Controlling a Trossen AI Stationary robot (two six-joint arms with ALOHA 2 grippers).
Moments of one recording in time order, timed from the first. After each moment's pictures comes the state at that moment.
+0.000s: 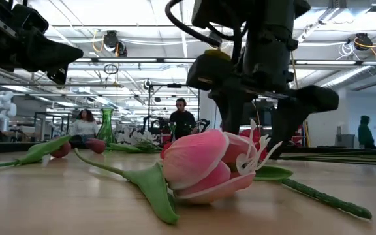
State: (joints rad) left arm -0.02 0.00 0.01 0.02 0.00 -0.10; right arm 0.25 1.98 1.35 -0.73 0.00 1.61
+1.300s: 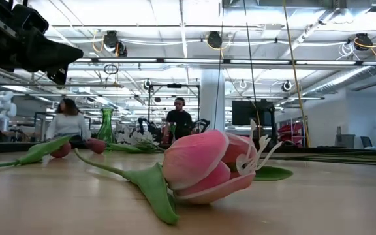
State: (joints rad) left arm -0.02 0.00 0.01 0.02 0.00 -0.10; right arm 0.62 1.46 1.39 -0.79 0.96 1.23
